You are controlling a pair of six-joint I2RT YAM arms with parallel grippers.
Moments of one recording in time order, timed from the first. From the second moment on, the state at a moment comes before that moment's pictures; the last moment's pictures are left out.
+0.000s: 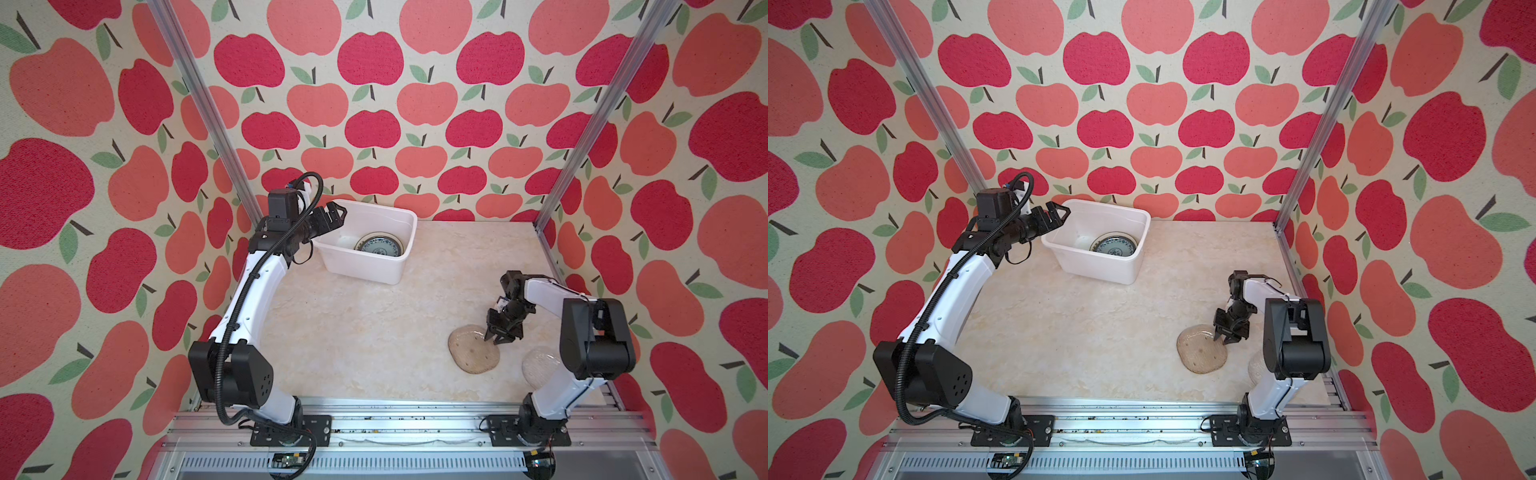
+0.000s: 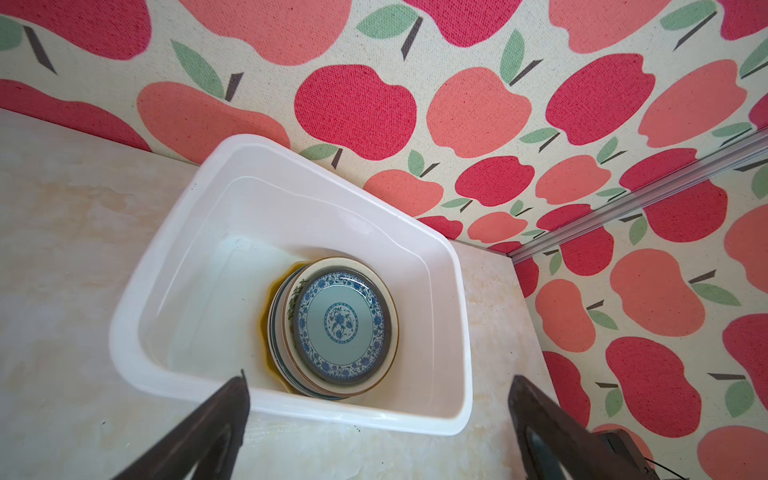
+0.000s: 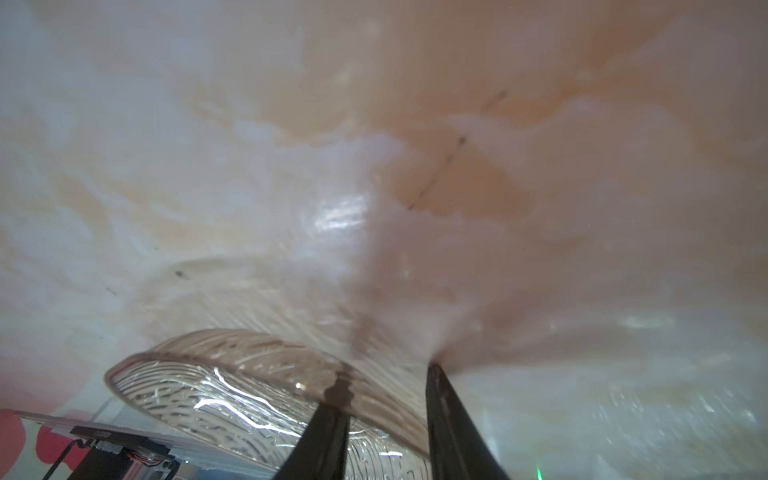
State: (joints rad) left arm -0.07 1.50 1.54 -0.48 0.38 -0.46; right arm 0.11 1.72 0.98 -1.00 -0.27 0.32
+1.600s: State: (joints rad) left arm -0.32 1.67 1.71 -0.78 0.76 -0.25; right arm 0.29 1.53 1.61 -1.02 -0.57 0.33
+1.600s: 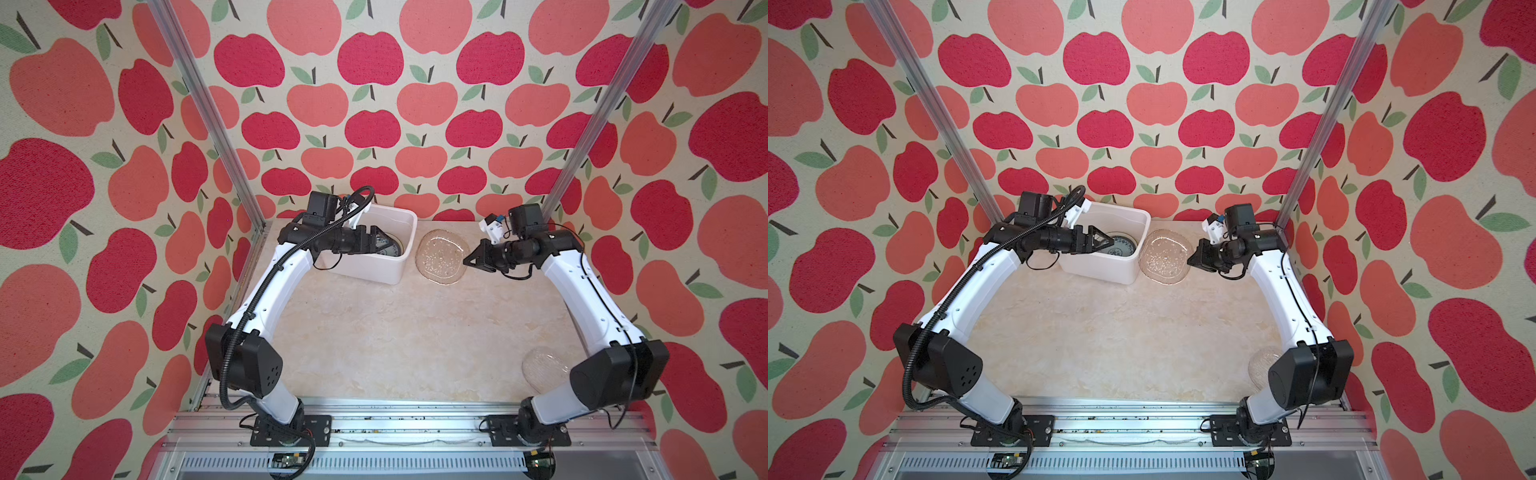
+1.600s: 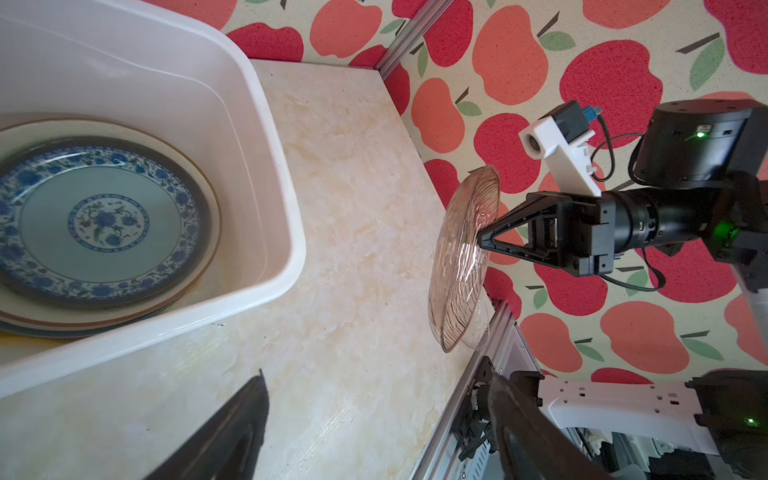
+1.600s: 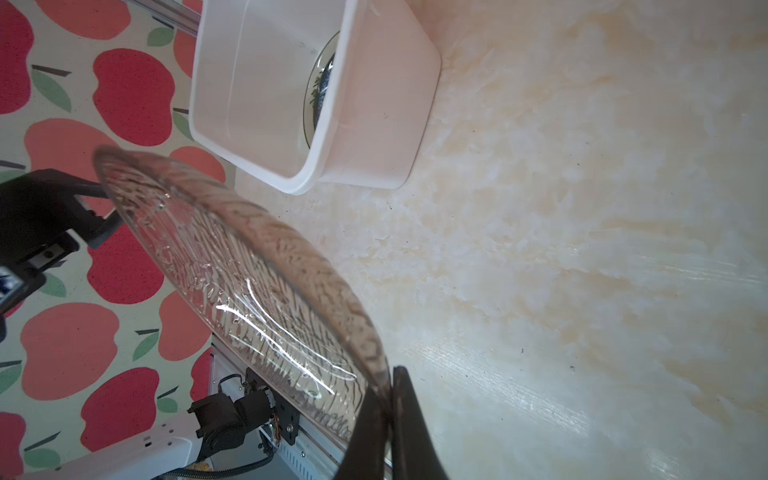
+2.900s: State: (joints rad) left arm -0.42 1.66 1.69 -0.64 0.70 -0.32; right arm 0.36 1.58 1.65 -1.02 -0.58 0.45
